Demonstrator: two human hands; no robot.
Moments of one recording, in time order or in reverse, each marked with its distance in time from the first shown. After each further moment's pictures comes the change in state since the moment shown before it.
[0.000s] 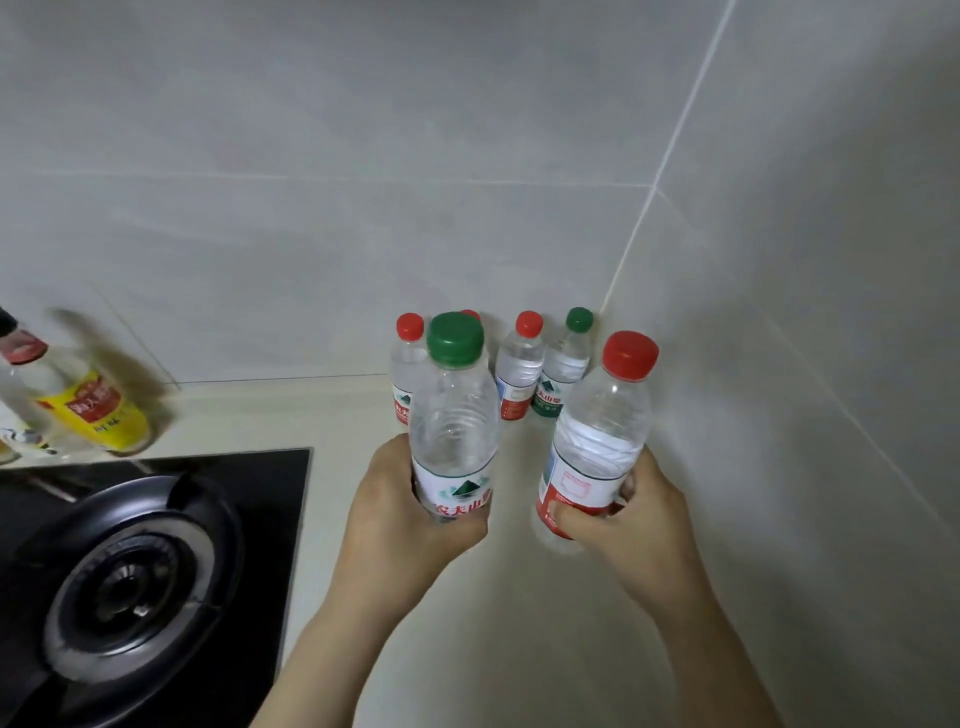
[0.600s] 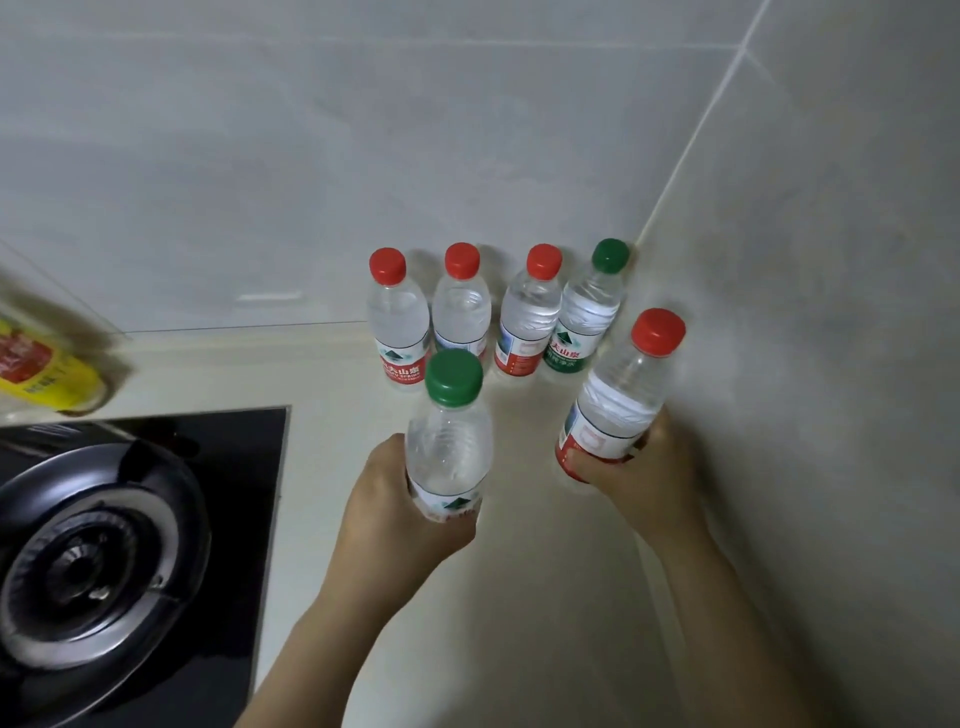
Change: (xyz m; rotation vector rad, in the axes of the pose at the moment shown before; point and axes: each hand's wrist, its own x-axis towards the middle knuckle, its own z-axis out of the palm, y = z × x) left_hand 0.037 -0.065 0.042 0.234 -0.030 -0.116; right_hand 0.085 0.083 0.023 -0.079 0.039 0.037
